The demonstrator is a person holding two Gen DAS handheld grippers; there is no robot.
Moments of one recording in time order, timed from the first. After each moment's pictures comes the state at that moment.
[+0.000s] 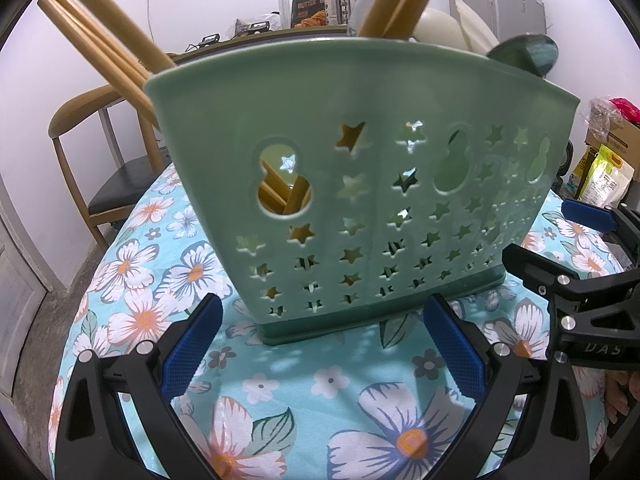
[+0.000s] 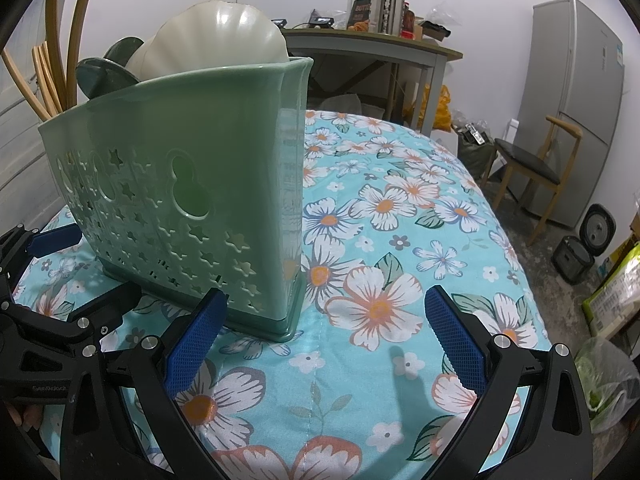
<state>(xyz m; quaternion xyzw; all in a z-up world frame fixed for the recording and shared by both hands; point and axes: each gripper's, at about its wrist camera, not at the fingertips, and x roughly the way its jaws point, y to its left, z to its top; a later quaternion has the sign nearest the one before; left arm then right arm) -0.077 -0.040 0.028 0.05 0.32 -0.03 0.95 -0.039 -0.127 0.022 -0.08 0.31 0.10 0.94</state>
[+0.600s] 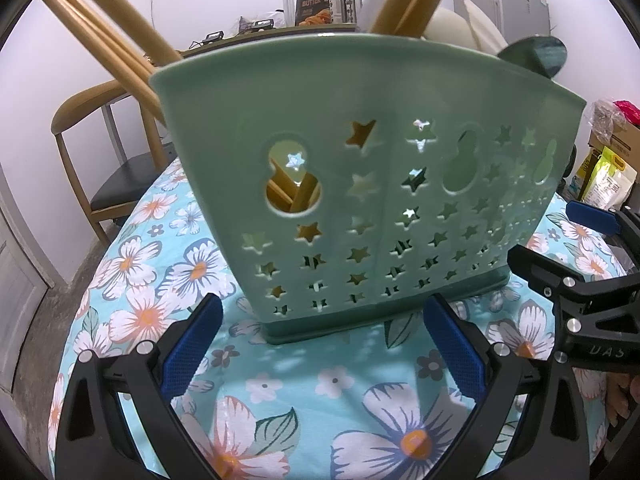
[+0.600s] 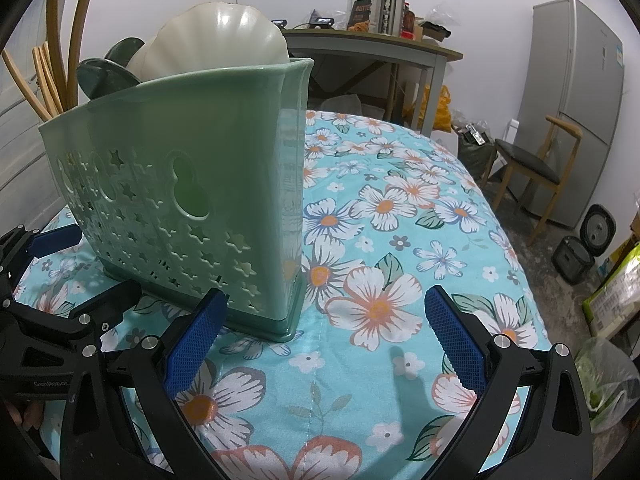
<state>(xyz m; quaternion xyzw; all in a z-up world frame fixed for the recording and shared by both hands) -0.074 -0.035 0.028 0.05 0.32 -0.02 0.94 -0.039 -0.127 0.022 -0.08 0.31 0.10 0.94</state>
